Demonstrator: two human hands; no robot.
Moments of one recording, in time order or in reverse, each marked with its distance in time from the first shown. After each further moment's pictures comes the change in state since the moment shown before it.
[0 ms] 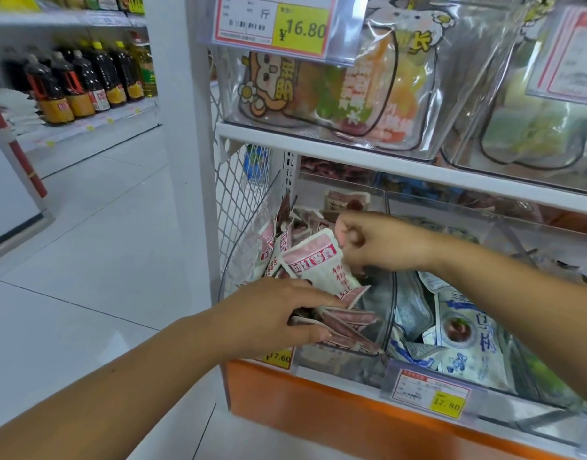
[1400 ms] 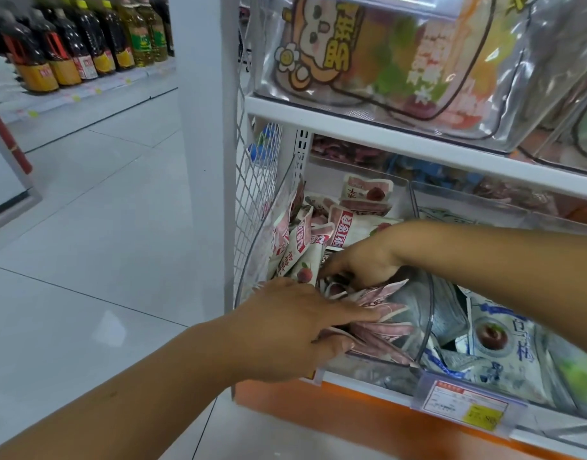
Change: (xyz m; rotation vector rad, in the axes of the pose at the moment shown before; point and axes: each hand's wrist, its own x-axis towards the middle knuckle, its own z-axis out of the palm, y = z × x) left_hand -0.008 0.007 -0.006 0.095 0.014 0.044; right_hand 0.072 0.010 0.042 -0.761 -0.710 0.052
